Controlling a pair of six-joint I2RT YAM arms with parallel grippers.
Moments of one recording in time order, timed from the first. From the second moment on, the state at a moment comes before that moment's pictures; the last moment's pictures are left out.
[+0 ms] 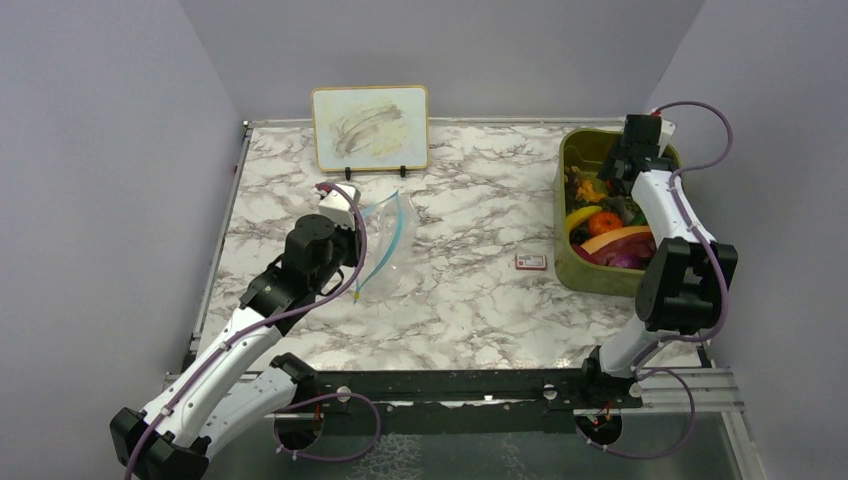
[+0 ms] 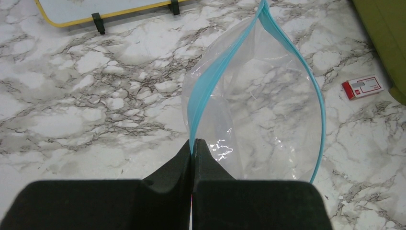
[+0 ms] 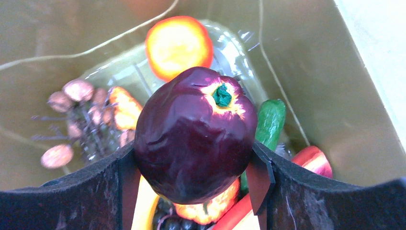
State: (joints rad) left arm -0.57 0.81 0.76 -0.35 -0.18 -0.20; right arm -0.14 1.66 1.37 -0.47 0.38 0.27
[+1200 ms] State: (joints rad) left arm -0.57 1.01 0.90 -0.24 0.00 -0.32; right arm 0.13 1.05 1.07 -0.51 -0.34 0.32
